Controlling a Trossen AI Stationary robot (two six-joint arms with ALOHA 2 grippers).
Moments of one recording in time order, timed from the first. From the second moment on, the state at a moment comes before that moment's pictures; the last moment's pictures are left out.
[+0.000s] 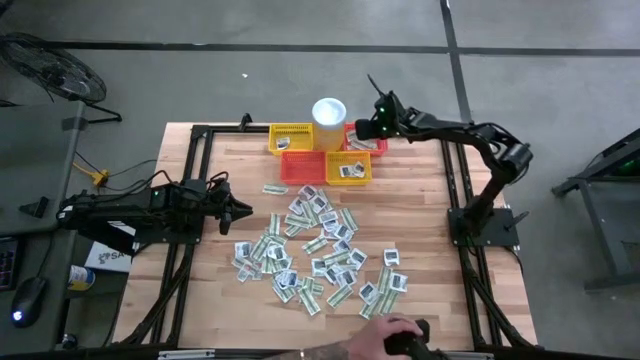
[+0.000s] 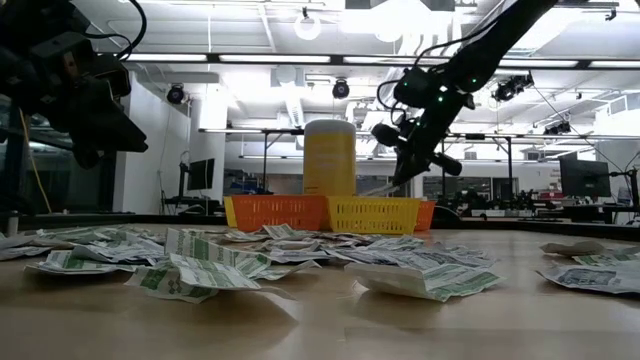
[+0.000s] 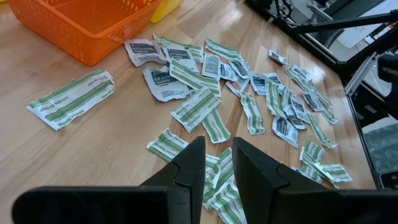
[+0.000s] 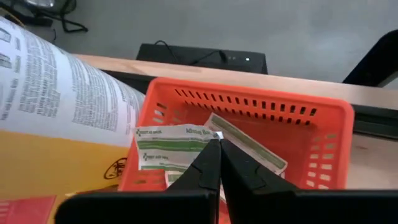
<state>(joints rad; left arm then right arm) 0.09 0.21 0.17 -0.37 0.01 -0.56 -0.78 1.71 1.08 -0.21 0.03 0.63</state>
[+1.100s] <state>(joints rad) 0.09 0.21 0.17 -0.37 0.01 -0.56 -0.57 1.49 1.08 -0.80 -0.34 -0.19</state>
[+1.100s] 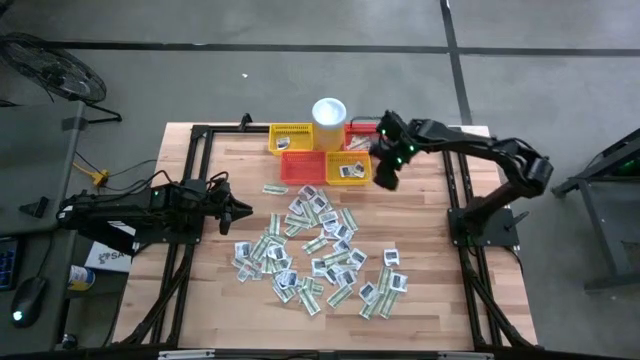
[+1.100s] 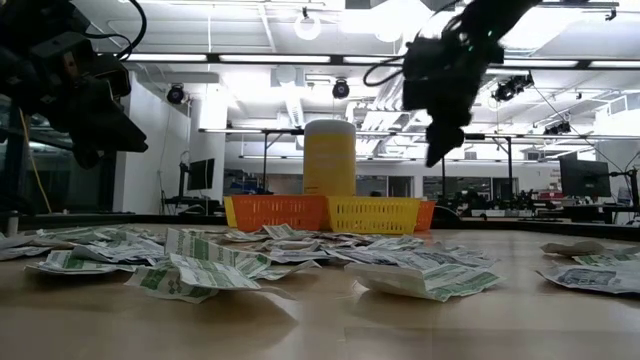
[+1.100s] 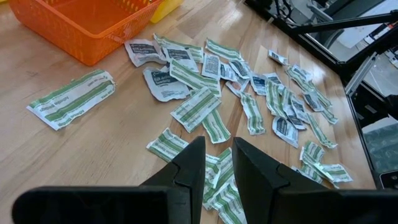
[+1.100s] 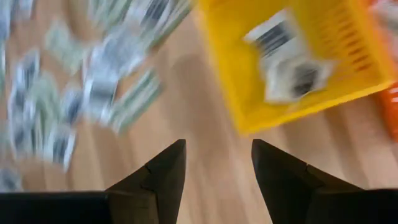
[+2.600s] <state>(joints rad) 0.09 0.21 0.17 -0.37 0.01 -0.56 0.32 1.51 0.67 -0.43 -0.16 0.34</state>
